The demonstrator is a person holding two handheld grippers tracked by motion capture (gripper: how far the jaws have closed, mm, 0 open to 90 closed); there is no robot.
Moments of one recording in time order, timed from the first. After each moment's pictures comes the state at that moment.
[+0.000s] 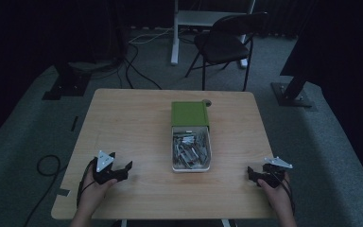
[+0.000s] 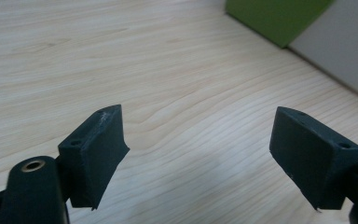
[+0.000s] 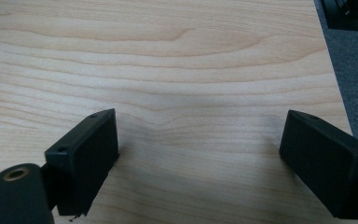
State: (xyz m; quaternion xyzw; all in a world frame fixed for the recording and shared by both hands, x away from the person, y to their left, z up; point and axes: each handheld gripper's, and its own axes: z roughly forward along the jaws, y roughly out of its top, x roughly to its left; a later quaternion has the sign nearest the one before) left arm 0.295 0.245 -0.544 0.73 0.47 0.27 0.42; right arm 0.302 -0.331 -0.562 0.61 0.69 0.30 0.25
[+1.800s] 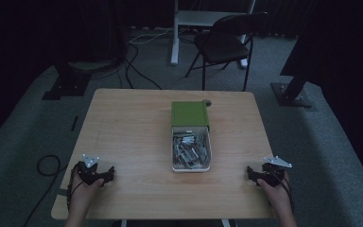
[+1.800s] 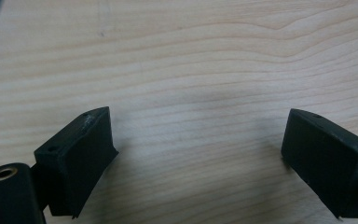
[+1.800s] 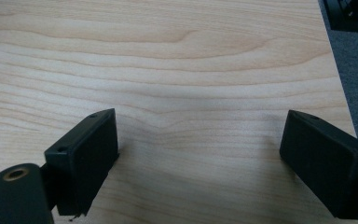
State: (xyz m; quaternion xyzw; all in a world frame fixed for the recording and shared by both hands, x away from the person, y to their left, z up) left arm 0.292 0.284 -0.556 0.70 0.61 0.25 0.28; right arm 0.305 -0.330 -0.562 0.61 0.69 0.30 0.25
